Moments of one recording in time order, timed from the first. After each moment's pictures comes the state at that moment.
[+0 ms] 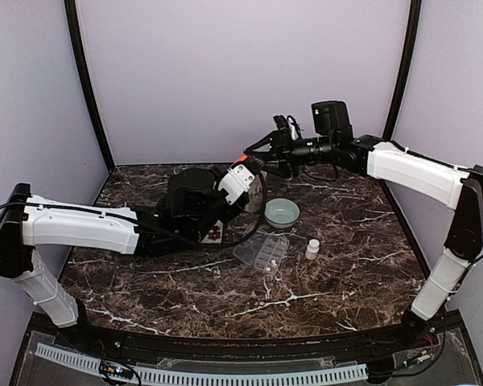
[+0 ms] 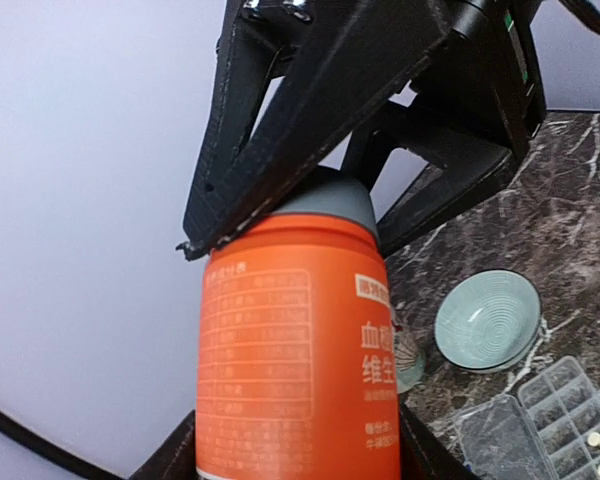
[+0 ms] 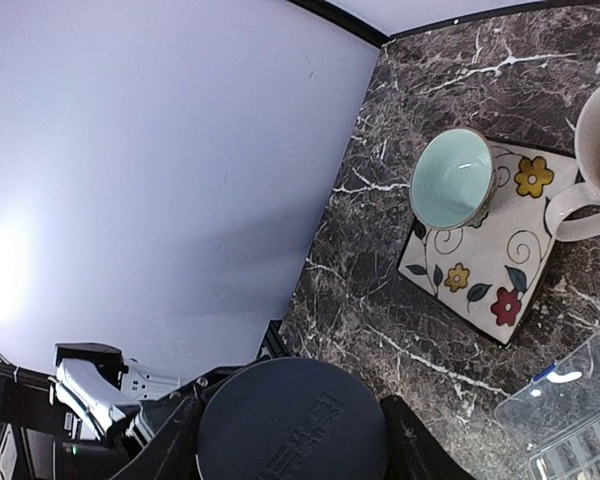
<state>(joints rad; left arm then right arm) -1.11 1.58 1.10 0.32 -0.67 0.53 0.65 1.68 1.48 -0.17 -0.71 0.90</state>
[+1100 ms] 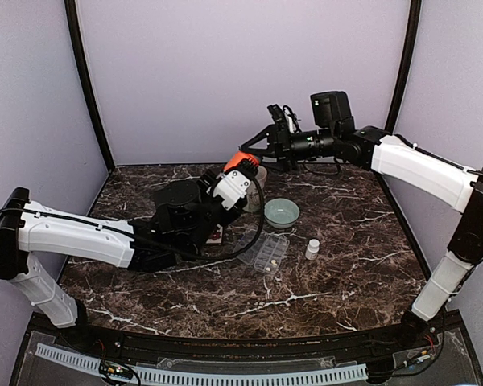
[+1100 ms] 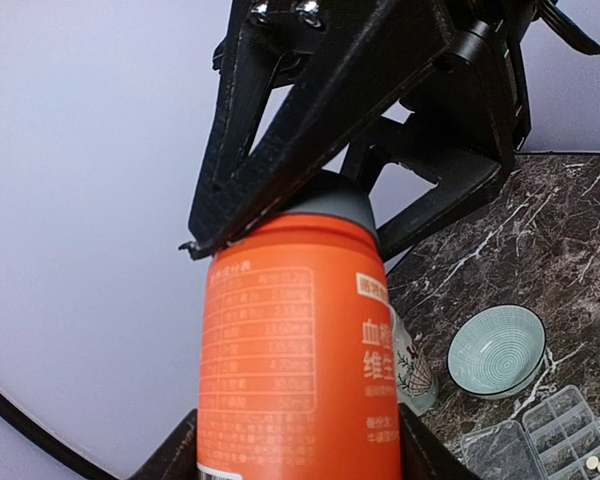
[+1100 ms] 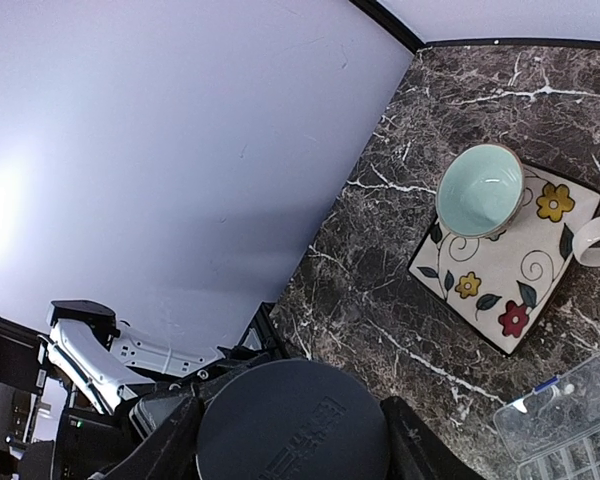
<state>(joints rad) -1.18 1.56 1.00 0.61 -0.79 0.68 0.69 1.66 1.56 -0.27 -0.70 0.75</state>
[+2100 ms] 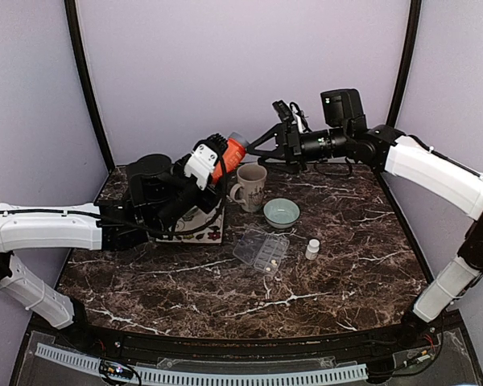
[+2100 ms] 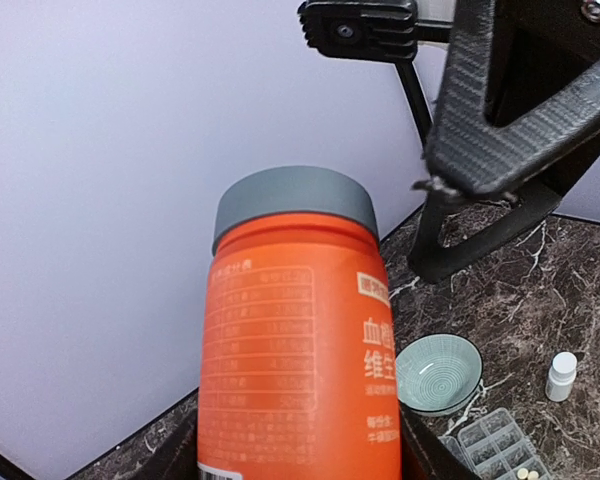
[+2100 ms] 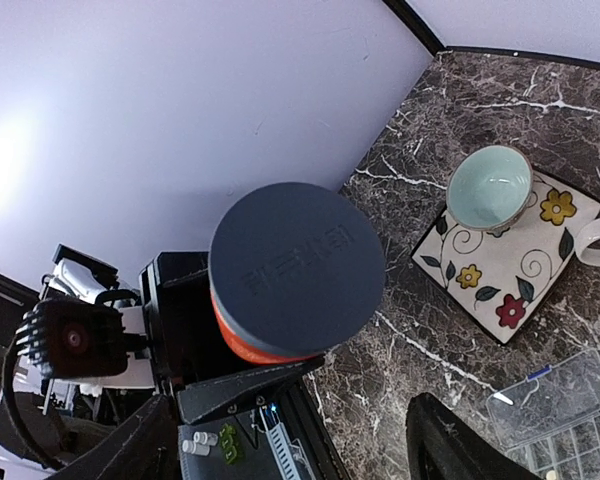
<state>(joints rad) -1.05 1.39 1.00 0.34 -0.51 0.37 0.69 1.57 1.52 -0.34 -0.73 0.64</state>
